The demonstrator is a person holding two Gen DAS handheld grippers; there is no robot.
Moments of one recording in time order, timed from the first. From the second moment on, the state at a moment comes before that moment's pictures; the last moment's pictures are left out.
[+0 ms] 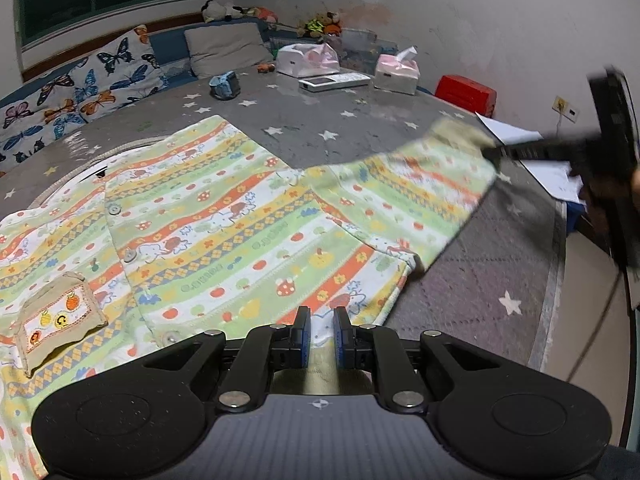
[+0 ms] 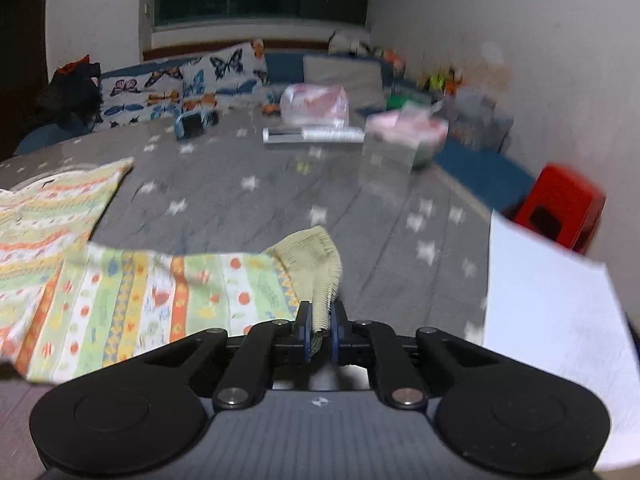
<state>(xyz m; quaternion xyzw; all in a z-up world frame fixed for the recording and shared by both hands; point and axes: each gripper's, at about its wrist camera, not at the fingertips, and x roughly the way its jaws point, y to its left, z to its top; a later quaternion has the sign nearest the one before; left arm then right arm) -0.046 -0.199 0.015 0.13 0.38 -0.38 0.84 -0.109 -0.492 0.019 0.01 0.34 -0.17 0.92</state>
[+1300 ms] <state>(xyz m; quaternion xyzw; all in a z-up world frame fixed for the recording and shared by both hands) 0.026 -0.033 0.035 0.06 0.35 -0.07 0.93 -0.037 -0.412 0.031 -0.02 0.34 -0.03 0.94</state>
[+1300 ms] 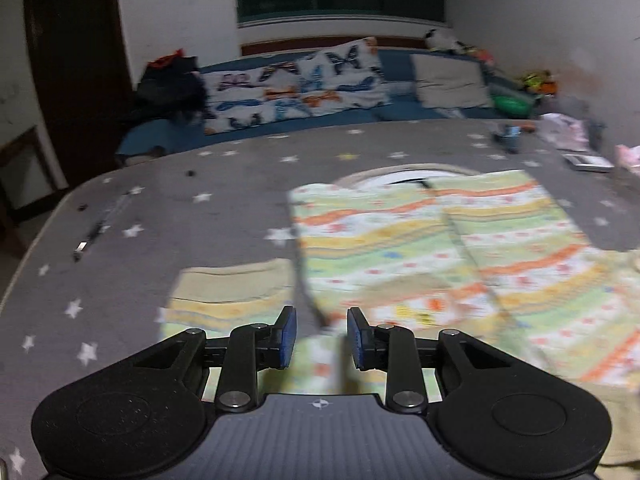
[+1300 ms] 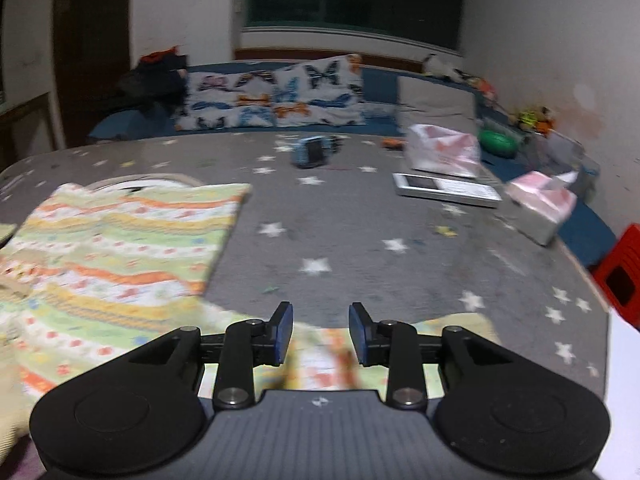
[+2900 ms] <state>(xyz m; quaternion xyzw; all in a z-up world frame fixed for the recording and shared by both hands) -0.019 0.100 0.032 -0.11 0.35 0.05 0.93 -0.054 -0.350 0.018 -0.05 0.37 0.03 0.93</state>
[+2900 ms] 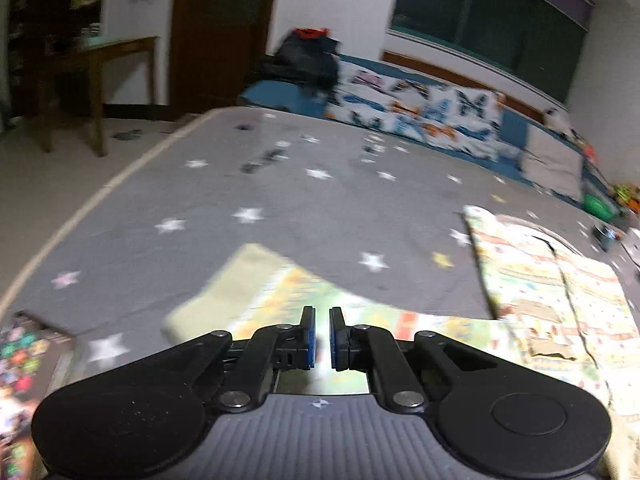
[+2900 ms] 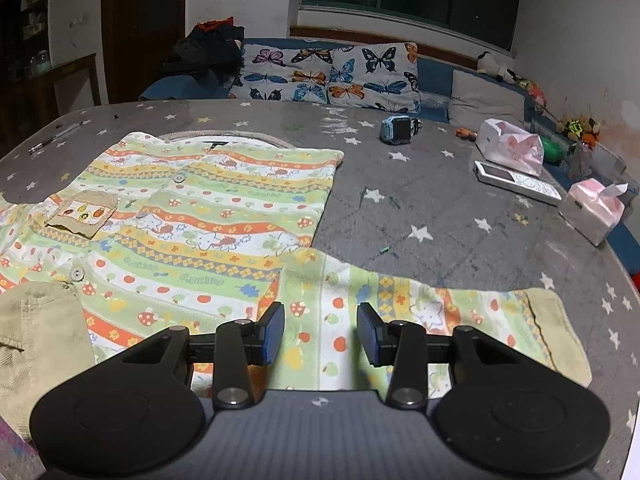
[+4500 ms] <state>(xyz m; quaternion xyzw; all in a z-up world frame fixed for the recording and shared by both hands) -0.048 -0.079 0.021 0.03 0.38 -0.23 0.89 -0.083 -0.284 0.007 -0.07 0.37 0.15 0.92</state>
